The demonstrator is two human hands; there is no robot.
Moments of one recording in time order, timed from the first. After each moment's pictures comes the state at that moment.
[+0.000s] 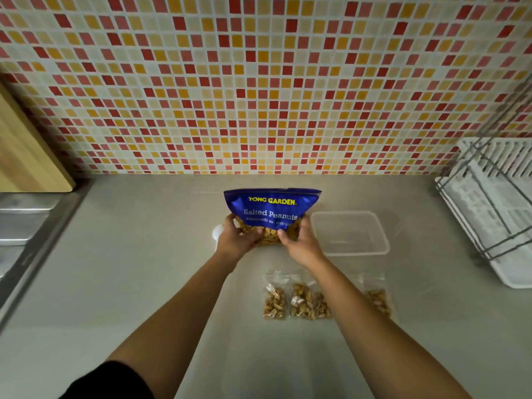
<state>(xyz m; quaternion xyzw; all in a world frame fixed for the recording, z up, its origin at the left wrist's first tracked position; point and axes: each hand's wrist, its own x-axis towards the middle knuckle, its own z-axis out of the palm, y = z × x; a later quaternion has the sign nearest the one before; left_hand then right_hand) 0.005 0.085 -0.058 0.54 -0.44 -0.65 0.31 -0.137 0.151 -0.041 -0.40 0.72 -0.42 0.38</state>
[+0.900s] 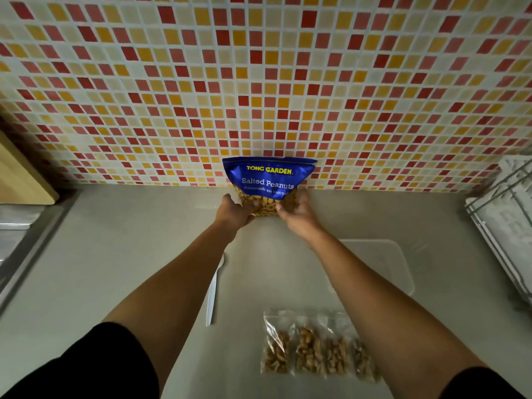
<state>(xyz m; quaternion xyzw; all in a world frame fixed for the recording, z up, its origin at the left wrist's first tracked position) -0.034 -0.051 -0.059 0.59 -0.41 -0.63 0.30 -0.177 0.018 -0.048 -0.38 0.73 -0.39 0.40</state>
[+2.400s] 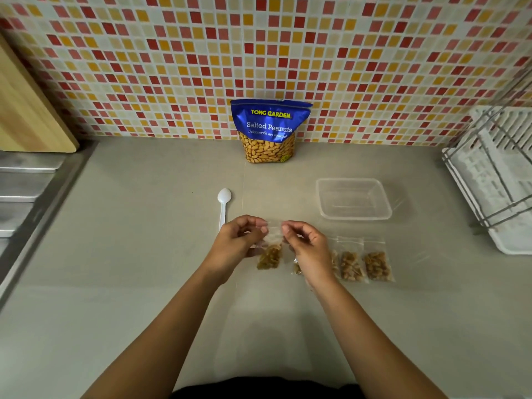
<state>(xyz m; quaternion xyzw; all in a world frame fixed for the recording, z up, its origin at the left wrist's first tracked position) 0.050 0.183 -0.019 0.47 -0.50 -0.67 0.28 -0.093 0.238 -0.052 -0.29 0.61 -0.59 0.44</state>
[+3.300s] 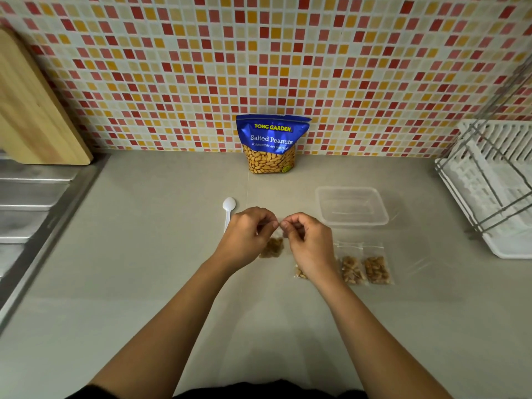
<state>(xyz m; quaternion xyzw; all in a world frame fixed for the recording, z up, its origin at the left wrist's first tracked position) 0.045 0.179 0.008 0.41 -0.81 -0.32 0.28 -0.084 0.241 -0.005 -0.49 0.70 -0.47 0.20</state>
